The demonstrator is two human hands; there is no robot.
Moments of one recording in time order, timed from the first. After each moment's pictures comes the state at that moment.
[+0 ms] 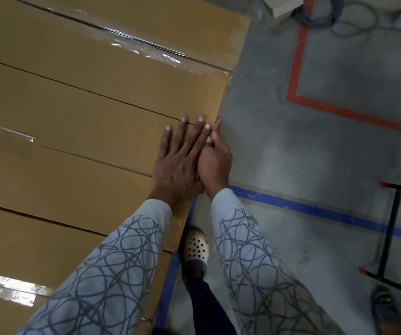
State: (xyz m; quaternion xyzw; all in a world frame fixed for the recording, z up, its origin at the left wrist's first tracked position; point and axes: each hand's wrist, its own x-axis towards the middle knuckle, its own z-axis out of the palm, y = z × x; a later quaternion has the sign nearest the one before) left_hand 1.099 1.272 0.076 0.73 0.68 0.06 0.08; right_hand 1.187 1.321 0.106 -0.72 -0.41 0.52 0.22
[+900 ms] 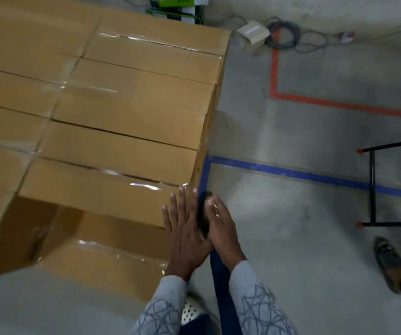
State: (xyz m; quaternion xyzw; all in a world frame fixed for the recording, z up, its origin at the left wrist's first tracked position) left_hand 1.203 0.832 0.227 0.60 0.77 0.14 0.19; right_hand 1.294 0.883 0.249 -0.66 -0.41 0.60 0.20
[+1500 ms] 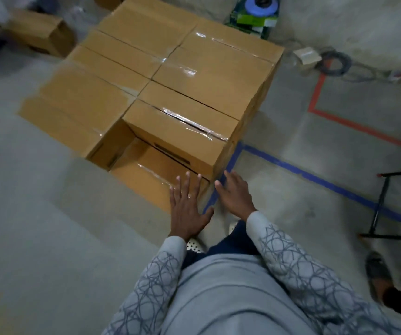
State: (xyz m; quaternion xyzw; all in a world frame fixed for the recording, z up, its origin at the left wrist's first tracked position) left_hand 1.233 0.584 0.369 0.49 0.84 0.17 0.17; right_hand 1.349 0.717 0.403 -0.51 -0.73 0.45 -0.03
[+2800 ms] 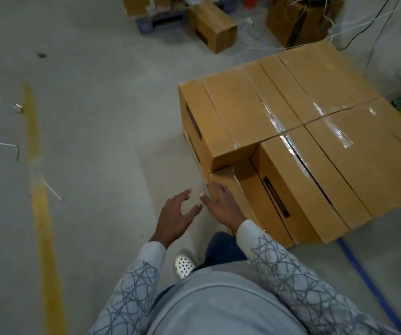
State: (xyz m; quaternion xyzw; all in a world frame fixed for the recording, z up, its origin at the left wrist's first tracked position) left_hand 0.922 0.304 0.440 0.08 0.87 0.41 0.26; right_hand 0.955 0.477 0.460 -0.22 -0.82 0.50 -0.18
